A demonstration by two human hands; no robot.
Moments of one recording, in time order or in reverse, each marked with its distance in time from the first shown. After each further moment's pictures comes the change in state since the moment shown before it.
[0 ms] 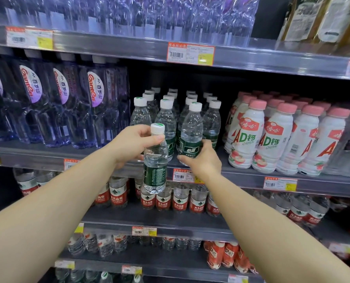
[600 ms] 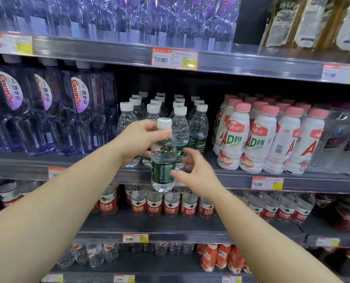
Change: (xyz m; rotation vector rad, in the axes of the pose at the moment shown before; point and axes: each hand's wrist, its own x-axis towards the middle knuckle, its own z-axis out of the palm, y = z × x) left_hand 0.016 0.029 0.026 -0.016 -0.077 0.068; right_hand -0.038 0.013 -0.028 0.218 -0.212 -0.181
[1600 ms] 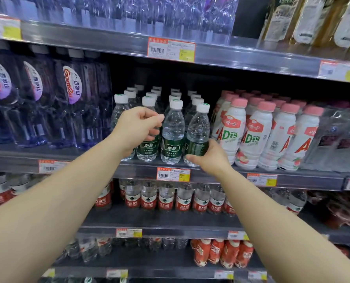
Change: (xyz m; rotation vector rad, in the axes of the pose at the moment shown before) left_hand 0.010 -0.001 0.013 -0.157 0.255 0.096; right_hand 0.036 0.019 -0.038 -0.163 0.164 0.167
